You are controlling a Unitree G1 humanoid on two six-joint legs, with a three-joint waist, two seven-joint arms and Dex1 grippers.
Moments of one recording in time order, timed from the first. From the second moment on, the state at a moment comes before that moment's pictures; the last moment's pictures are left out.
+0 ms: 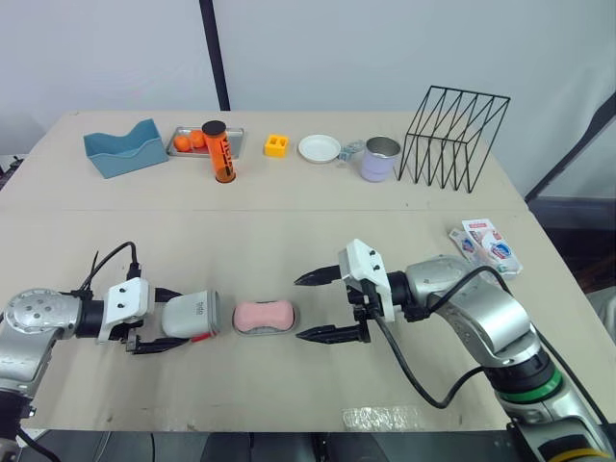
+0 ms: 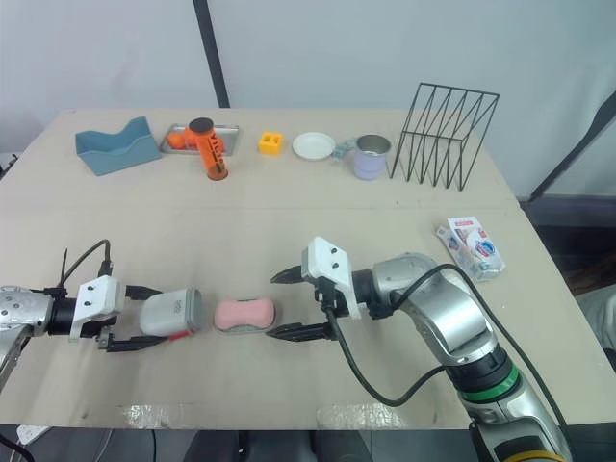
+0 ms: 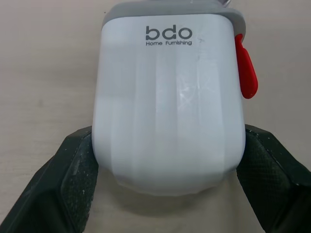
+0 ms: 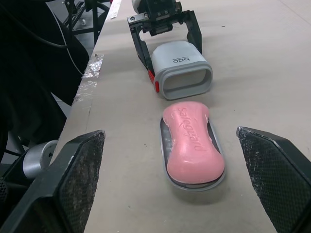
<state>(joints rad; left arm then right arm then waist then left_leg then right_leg) -0.15 0.90 0.04 0.18 -0.24 -0.14 -1.35 -0.50 -0.61 0.30 -0.38 0.39 0.65 1.10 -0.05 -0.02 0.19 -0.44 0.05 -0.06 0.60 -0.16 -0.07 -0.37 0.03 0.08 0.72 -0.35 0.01</state>
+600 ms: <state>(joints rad) -0.07 0.95 0.09 0.13 -0.27 -0.15 -1.36 -0.81 -0.51 0.58 -0.21 0.21 0.73 1.10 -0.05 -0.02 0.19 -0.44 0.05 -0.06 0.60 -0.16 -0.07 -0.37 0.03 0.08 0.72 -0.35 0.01</state>
